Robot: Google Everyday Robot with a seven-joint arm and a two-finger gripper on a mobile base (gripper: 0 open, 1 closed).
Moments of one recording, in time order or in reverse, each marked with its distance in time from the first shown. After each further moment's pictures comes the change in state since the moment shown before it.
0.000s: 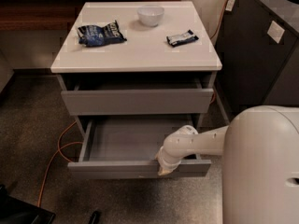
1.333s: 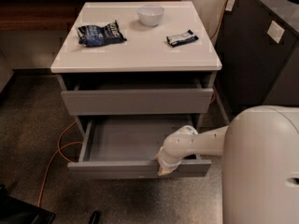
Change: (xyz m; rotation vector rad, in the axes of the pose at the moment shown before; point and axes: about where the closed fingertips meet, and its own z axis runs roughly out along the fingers) arm 0.000 0.000 0.000 0.000 0.000 0.000
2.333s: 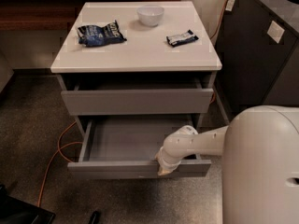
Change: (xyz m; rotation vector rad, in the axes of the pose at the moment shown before) arm 0.000 0.000 0.000 0.000 0.000 0.000
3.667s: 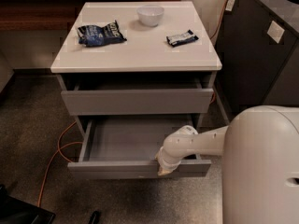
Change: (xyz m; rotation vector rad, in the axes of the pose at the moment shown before) arm 0.000 0.000 0.000 0.000 0.000 0.000
